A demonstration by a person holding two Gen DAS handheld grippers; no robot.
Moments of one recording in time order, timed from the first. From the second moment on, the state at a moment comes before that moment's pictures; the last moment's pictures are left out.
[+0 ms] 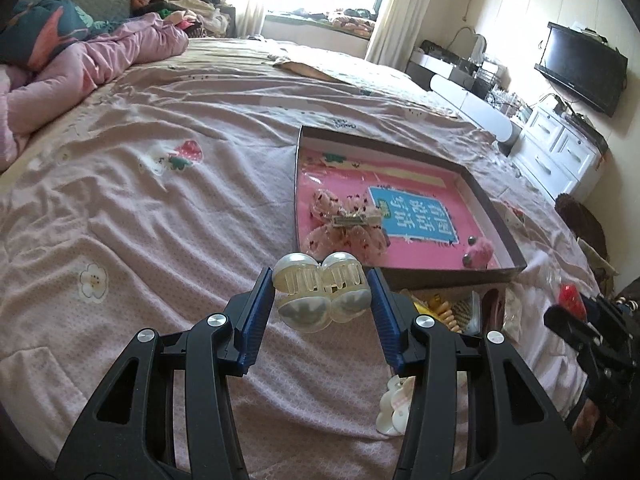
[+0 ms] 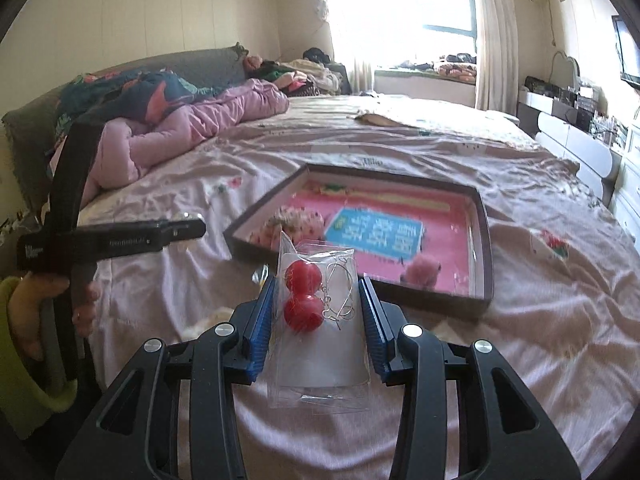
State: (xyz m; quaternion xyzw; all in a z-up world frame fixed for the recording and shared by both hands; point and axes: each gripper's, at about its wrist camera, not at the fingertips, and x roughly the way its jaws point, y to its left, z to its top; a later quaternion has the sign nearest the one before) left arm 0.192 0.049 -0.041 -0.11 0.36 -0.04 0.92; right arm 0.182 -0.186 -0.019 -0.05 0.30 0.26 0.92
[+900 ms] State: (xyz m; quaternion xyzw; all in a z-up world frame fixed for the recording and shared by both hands) left arm 0.231 -0.012 -0.014 -0.07 0.33 -0.10 0.94; right arm 0.230 -0.245 0.007 -0.01 0.26 0.18 0.95
